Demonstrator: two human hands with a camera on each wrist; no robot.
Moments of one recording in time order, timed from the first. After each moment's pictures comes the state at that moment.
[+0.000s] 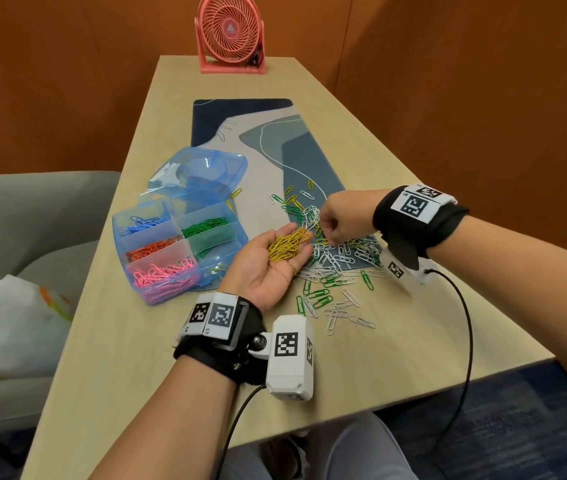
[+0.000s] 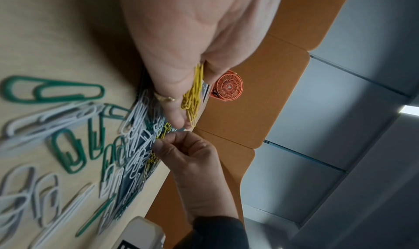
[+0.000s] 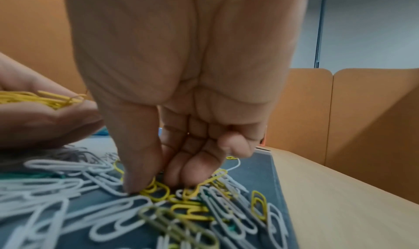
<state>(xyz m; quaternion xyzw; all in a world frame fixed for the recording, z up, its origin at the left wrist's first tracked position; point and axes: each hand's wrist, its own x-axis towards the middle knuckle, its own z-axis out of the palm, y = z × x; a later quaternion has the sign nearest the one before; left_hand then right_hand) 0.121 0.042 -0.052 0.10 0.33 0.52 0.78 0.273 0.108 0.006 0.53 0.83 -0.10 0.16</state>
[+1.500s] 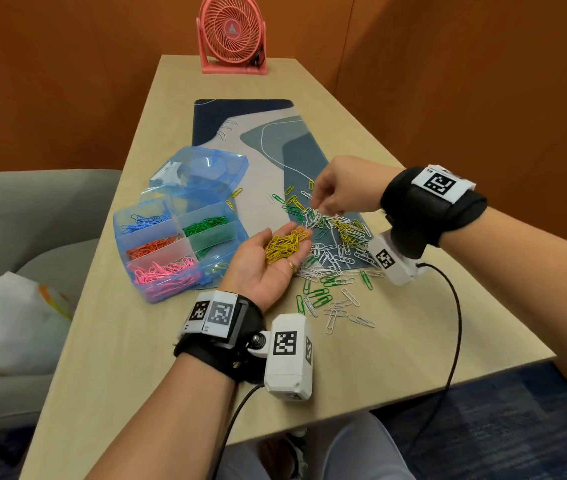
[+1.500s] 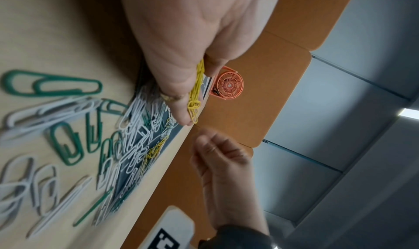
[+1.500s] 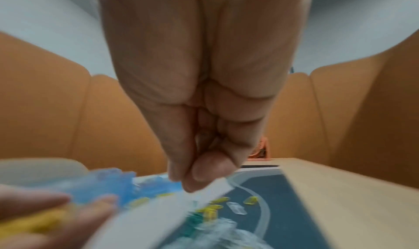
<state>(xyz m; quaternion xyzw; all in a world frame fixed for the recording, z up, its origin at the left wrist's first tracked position) 0.119 0.037 -0.042 0.03 0.27 0.52 0.81 0.267 0.102 0.040 0.56 0.82 -0.15 -0.02</state>
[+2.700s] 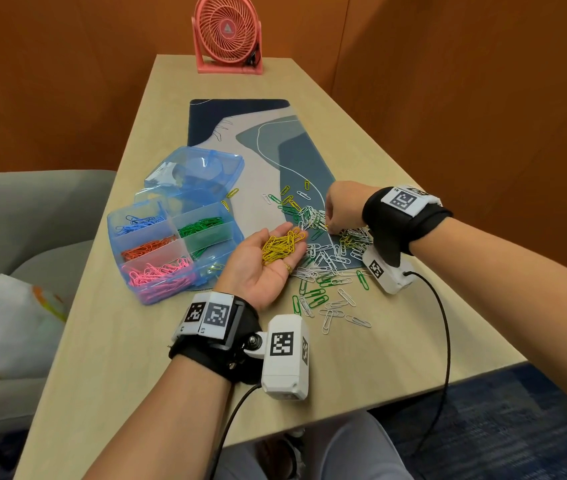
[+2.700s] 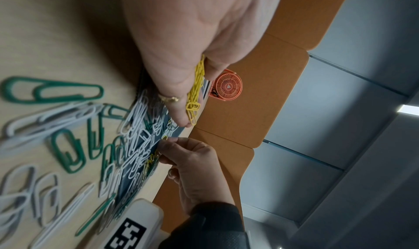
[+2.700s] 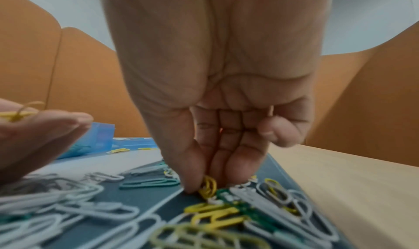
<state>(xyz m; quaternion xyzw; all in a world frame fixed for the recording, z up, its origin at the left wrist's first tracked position) 0.120 0.039 -0.045 0.06 0.31 0.52 0.79 0.272 0.117 0.003 0.64 0.76 -0.09 0.10</state>
